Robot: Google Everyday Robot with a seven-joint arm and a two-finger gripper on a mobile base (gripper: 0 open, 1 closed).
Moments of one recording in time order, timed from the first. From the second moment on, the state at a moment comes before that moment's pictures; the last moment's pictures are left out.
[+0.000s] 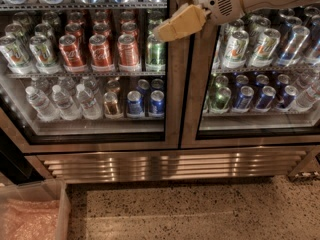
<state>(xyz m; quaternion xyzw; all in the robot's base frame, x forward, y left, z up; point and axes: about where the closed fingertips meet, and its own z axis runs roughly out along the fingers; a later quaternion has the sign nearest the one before) 0.580 -0.020 1.030 -0.53 0.67 0.29 0.43</state>
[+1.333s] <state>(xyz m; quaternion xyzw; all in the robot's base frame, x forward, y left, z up) 0.582 -0.025 1.030 -0.53 0.67 0.29 0.43</state>
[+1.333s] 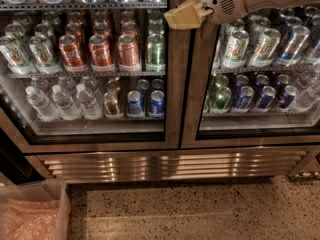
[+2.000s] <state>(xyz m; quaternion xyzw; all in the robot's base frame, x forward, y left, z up) 0.589 -0.033 1.033 -0.53 0.67 0.29 0.43</state>
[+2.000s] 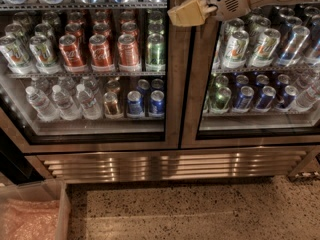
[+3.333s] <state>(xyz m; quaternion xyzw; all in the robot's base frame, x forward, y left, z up) 0.605 -0.042 1.036 -0.53 0.67 0.29 0.43</state>
